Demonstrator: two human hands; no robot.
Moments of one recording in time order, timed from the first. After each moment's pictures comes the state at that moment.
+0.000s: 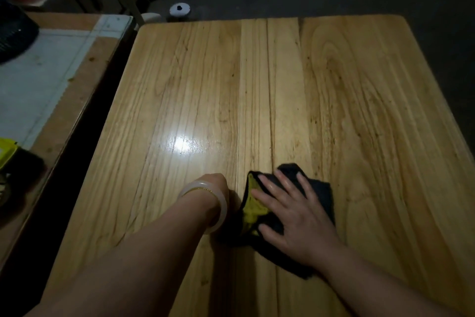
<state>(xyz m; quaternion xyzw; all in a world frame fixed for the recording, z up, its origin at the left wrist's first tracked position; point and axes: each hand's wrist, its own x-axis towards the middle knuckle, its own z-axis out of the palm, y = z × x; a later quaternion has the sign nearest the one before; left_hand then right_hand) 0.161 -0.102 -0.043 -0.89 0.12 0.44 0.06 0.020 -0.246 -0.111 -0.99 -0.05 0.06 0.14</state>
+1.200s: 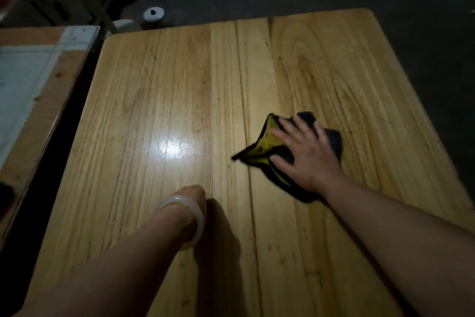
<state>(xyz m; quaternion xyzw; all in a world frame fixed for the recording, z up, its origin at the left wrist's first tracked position) 0.164 -0.115 -0.035 -0.88 0.14 0.45 0.09 0.094 -0.351 -0.108 -0.99 0.10 0.07 0.10</state>
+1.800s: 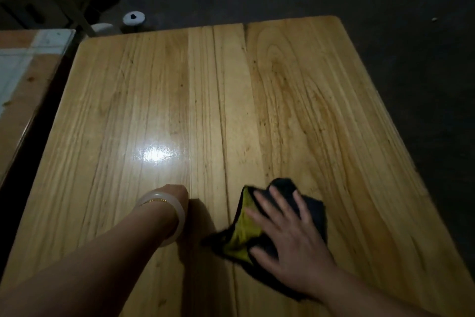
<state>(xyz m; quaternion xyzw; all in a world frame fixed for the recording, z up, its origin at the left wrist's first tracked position) 0.153 -0.128 -0.025 -0.86 0.20 0.42 0.18 -0.044 -0.281 -0.104 -0.99 0.01 0.07 0.14</state>
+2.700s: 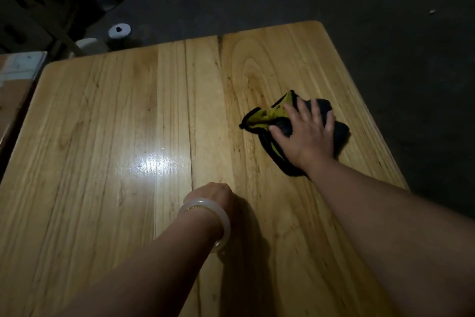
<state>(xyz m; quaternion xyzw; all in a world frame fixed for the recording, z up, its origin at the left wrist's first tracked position) 0.154 -0.262 -0.044 -0.87 0.30 0.38 0.13 0.124 -0.467 -0.114 -0.95 0.31 0.04 0.10</state>
